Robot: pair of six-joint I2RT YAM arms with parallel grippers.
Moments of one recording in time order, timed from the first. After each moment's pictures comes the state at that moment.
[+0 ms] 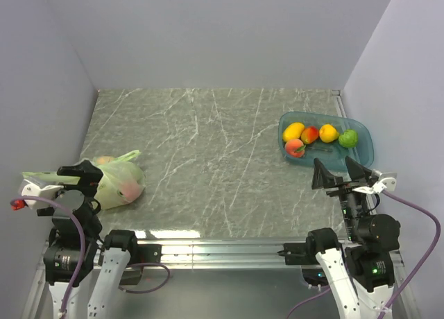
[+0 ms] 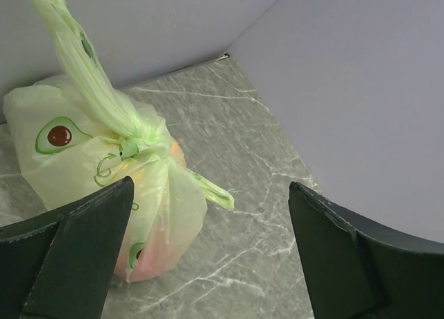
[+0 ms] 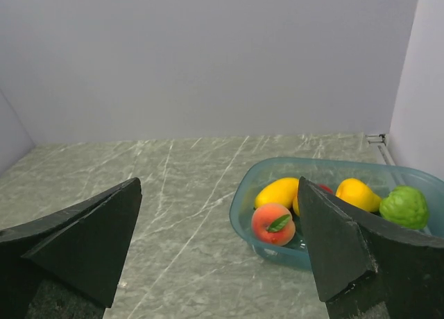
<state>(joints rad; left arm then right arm) -0.06 0.25 0.89 -0.83 -0.71 -0.84 0.18 0.08 0.71 -0.38 0.06 0.14</state>
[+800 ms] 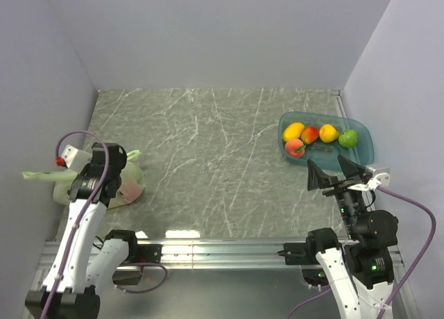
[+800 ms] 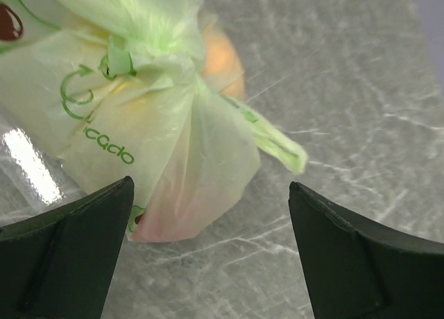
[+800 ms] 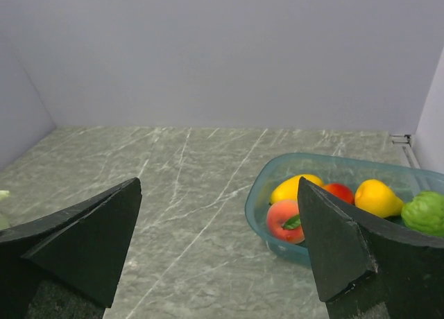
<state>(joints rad) -0.06 0.75 0.85 -0.88 -0.64 -1.09 0.18 0.10 0.71 -0.38 -0.02 0.14</state>
